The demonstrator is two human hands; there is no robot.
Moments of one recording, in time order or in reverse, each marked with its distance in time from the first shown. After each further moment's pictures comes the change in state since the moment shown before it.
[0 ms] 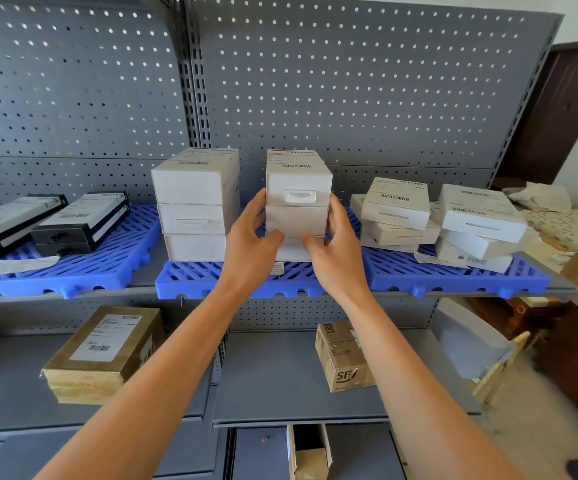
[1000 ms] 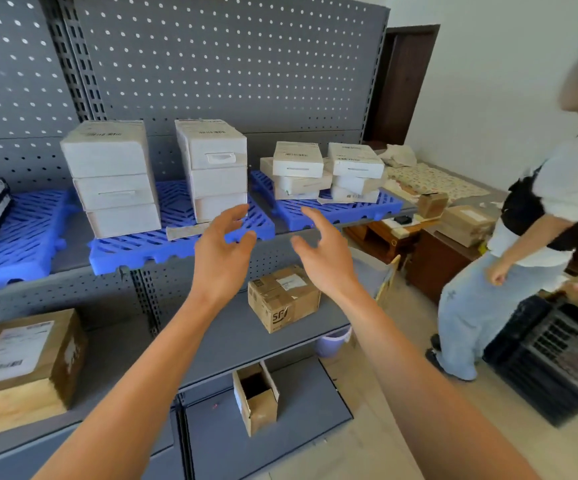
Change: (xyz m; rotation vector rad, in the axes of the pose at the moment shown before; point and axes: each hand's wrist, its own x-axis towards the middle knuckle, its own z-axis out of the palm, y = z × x) left_hand -0.095 0.021 0.011 -0.010 -0.182 -0.019; right_hand -0.130 -0.042 -0.068 -0.373 0.138 0.245
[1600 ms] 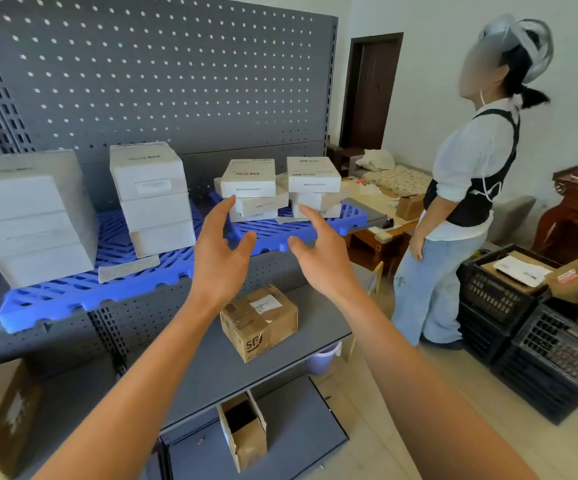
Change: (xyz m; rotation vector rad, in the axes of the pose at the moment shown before) left_hand 0.045 0.014 0.086 0.040 -0.034 0.108; right_hand 0.046 0.041 -0.061 -0.002 0.098 0.008
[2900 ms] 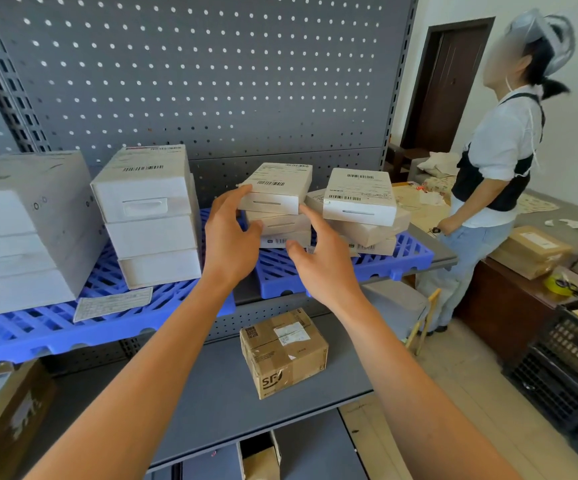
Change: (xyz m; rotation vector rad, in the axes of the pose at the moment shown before) left_hand 0.124 -0.064 0.032 0.126 0.155 -0.024; right_hand 0.115 0.030 0.055 0.097 -0.130 -0.157
